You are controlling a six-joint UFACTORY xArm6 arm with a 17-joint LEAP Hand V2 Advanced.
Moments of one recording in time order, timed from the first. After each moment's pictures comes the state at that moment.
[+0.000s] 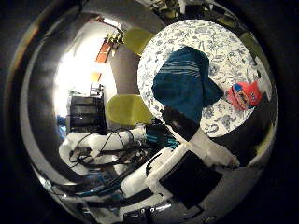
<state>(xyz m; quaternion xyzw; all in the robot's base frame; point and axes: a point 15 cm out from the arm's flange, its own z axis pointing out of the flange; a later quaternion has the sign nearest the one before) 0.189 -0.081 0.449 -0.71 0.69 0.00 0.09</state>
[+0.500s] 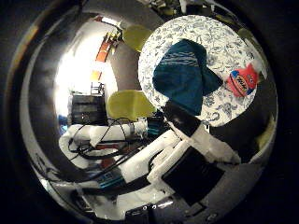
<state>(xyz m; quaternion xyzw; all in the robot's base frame) 0.144 -0.098 0.445 -0.71 0.70 0.01 0.07</state>
